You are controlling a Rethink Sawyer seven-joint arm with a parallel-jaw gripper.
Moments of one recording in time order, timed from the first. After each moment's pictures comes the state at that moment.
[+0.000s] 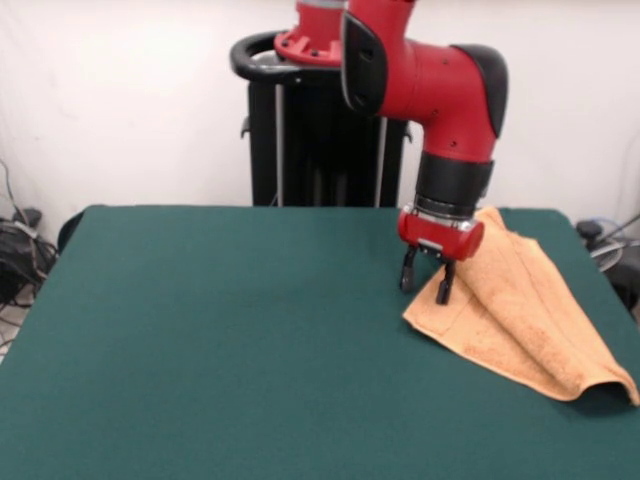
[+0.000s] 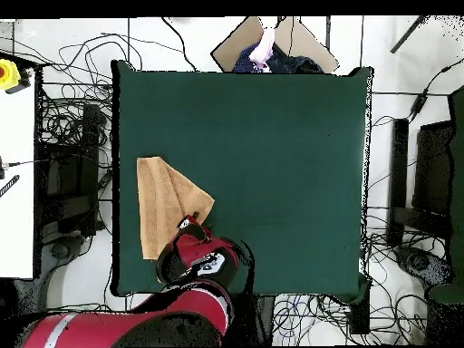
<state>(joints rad) 0.15 -0.36 -0.21 1.91 -0.20 -0.24 2.71</state>
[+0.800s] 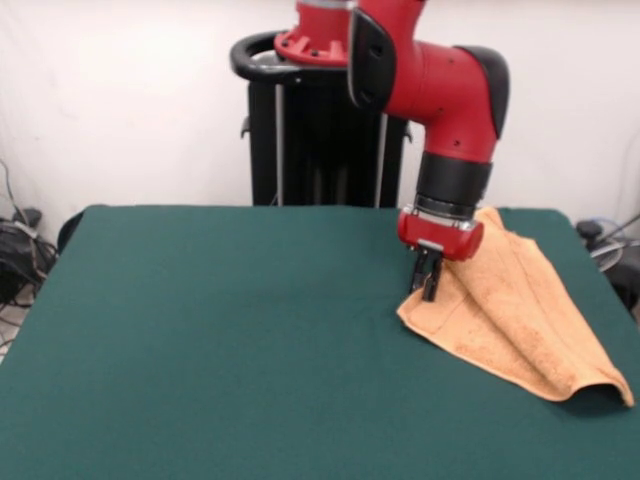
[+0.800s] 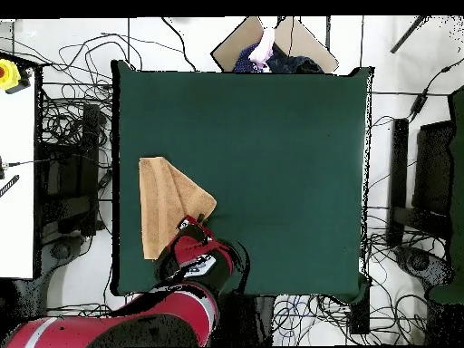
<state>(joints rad) 0.20 -0.33 -0.26 1.90 -0.19 -0.28 2.71</state>
